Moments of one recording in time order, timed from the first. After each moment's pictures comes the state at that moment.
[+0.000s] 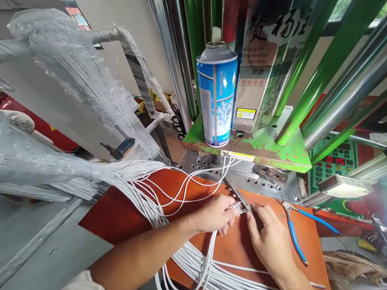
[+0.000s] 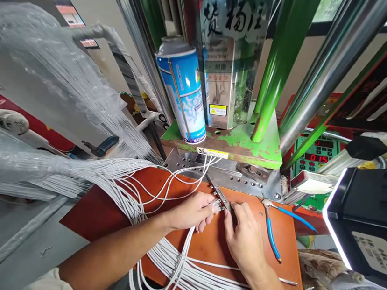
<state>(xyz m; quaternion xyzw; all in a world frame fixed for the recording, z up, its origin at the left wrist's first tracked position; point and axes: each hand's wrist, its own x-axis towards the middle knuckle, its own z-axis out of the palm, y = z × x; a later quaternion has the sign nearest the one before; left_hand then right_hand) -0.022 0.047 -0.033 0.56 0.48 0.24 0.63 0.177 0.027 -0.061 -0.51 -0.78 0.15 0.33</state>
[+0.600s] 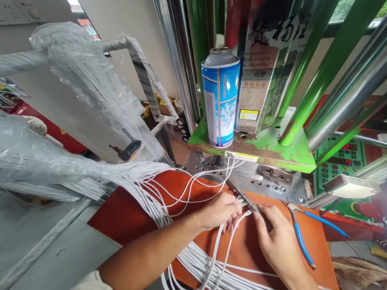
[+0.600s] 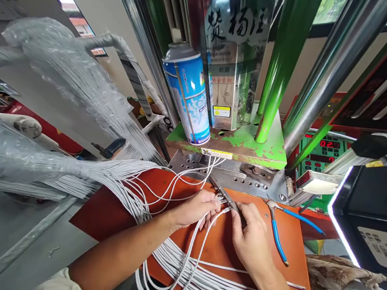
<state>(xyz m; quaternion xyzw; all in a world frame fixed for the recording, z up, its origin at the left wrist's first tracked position) -0.021 0.051 -0.033 0.49 0.48 0.26 0.68 0.181 0.029 -0.056 -0.49 -0.75 0.22 0.38</state>
